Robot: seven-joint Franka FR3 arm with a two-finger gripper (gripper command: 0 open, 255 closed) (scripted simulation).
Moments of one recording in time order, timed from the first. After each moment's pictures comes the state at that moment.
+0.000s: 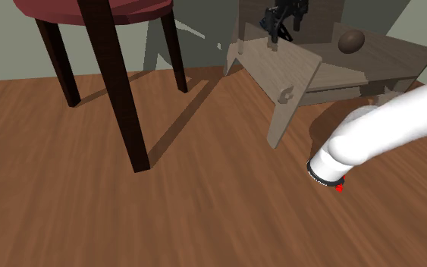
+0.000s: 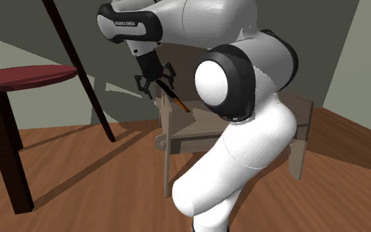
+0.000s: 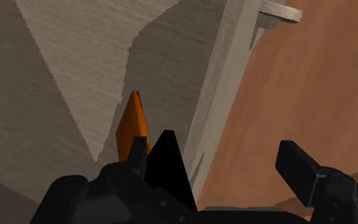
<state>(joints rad) -0.09 -0.46 0.08 -1.97 -0.23 1.30 0.25</state>
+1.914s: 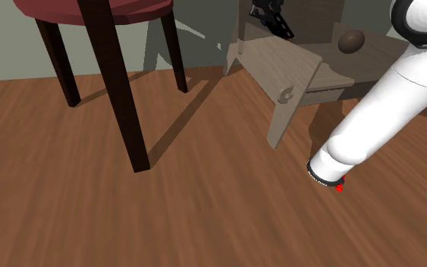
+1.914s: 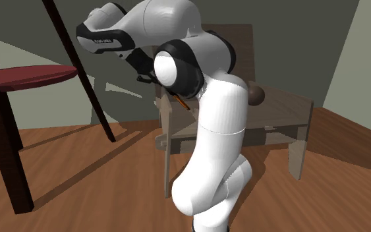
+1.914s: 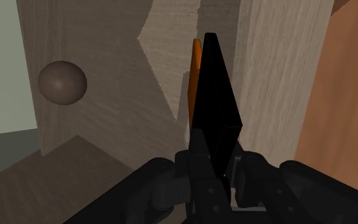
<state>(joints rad) -0.12 -0.04 0.23 -1.58 -0.58 1.03 0.43</state>
